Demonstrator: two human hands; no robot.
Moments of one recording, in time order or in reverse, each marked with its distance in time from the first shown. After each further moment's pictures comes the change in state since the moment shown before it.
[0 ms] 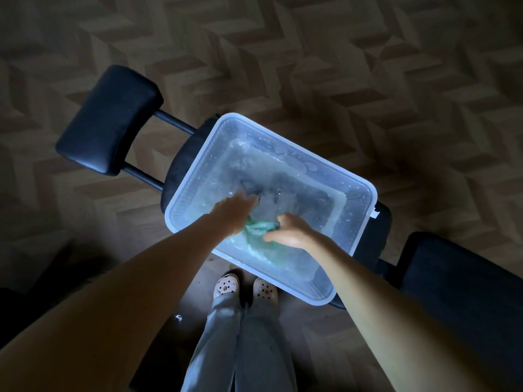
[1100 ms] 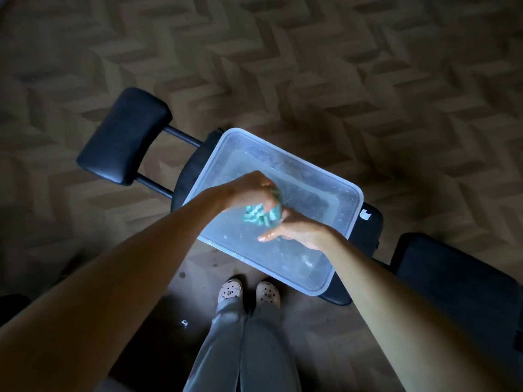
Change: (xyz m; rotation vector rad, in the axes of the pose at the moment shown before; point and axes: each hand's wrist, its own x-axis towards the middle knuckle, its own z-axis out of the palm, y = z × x) left_hand -0.041 0.021 -0.084 -0.730 -0.005 0.111; right_hand -0.046 -0.012 -0.022 0.633 -0.186 -0.242
